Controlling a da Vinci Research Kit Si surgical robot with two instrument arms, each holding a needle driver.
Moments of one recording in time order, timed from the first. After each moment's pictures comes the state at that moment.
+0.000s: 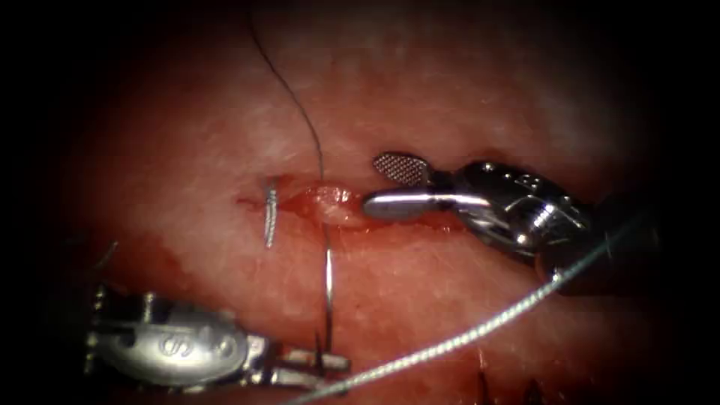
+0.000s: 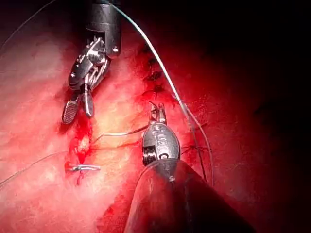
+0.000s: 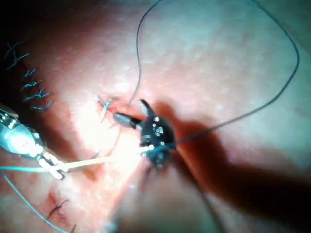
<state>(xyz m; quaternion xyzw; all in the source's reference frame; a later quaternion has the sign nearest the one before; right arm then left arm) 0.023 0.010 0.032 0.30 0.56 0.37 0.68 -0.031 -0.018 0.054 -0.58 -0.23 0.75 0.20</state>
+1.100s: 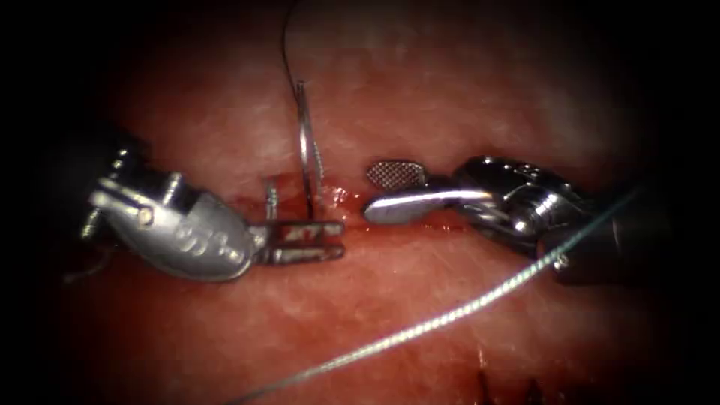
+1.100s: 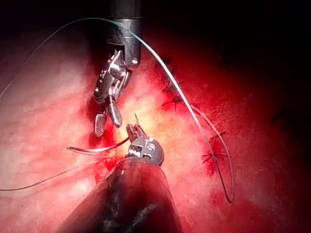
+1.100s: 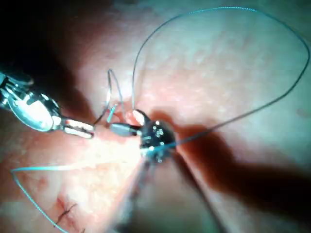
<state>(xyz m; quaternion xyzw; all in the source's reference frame) 0.023 0.010 0.031 0.41 0.53 0.43 0.61 -0.030 -0.011 0.057 -0.45 0.07 0.89 0.05</state>
